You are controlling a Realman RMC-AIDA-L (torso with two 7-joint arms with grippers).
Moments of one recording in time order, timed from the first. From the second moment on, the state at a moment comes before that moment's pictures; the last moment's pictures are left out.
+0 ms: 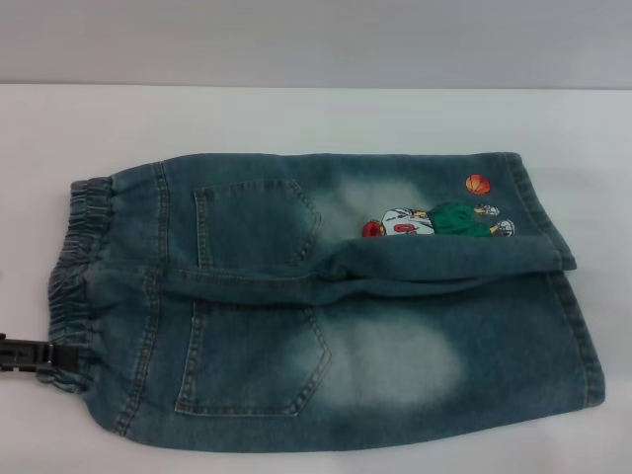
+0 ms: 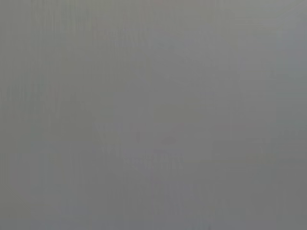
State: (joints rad) left arm -0.41 -1.83 0.68 0.66 2.31 1.66 -2.18; right arm 0.52 2.06 -1.25 -0.13 0.16 -1.27 0.23
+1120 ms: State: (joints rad) left arm -0.43 -1.84 0.68 0.69 2.37 1.67 -2.22; right arm 0.54 2.05 -1.25 -0.13 0.16 -1.25 0.23
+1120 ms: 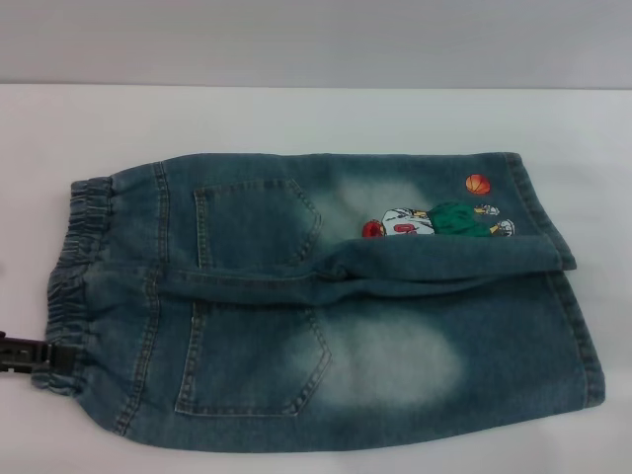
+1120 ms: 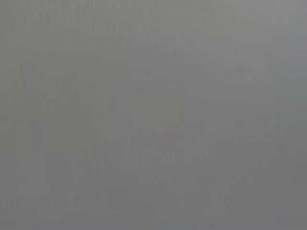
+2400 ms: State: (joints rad) left arm -0.44 -1.87 0.68 0.73 2.37 1.67 -2.19; right arm 0.53 2.05 -1.23 -0.13 0.16 -1.25 0.23
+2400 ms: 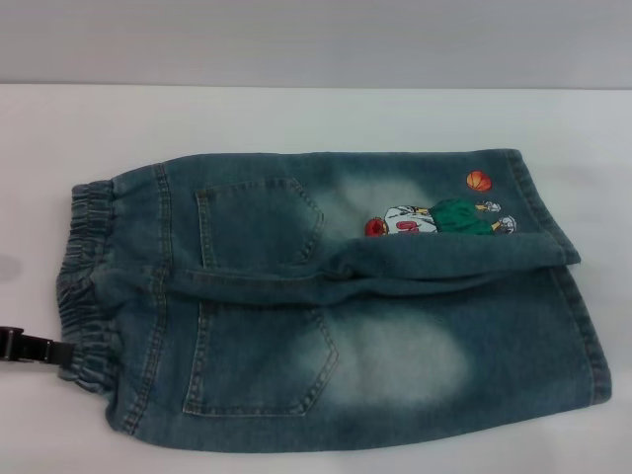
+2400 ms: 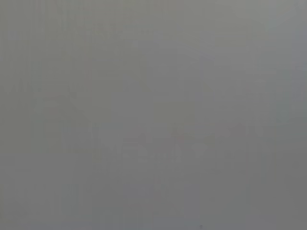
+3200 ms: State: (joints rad) left arm -0.44 -1.87 0.67 0.73 2.37 1.67 -2.19; right arm 0.53 2.05 -1.22 -0.13 0.16 -1.25 0.23
